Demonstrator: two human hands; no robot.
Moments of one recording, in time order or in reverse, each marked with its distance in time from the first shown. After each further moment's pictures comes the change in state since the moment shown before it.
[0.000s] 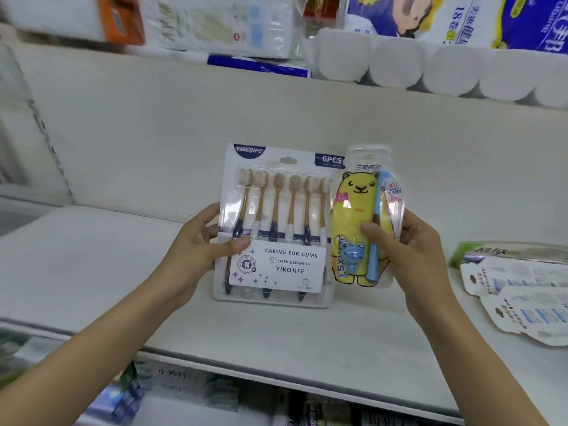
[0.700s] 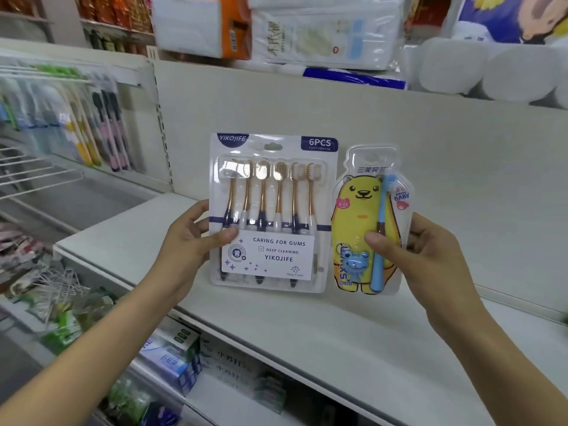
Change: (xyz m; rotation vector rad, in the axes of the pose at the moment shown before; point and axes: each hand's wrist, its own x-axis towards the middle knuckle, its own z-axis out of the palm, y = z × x) left_hand -0.037 0.001 -0.096 -0.069 0.344 0.066; right_hand 0.007 -0.012 0.075 -0.020 -0.311 -0.028
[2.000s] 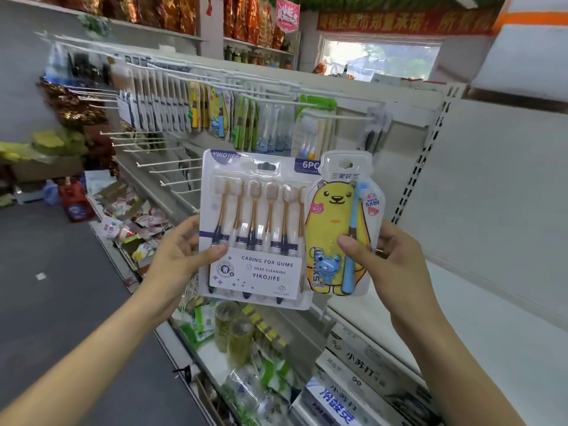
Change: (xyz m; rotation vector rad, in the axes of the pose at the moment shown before) left_hand 0.019 0.056 -0.475 0.060 0.291 0.110; right_hand 0.048 -0.047 0.510 0.176 -0.347 -0.046
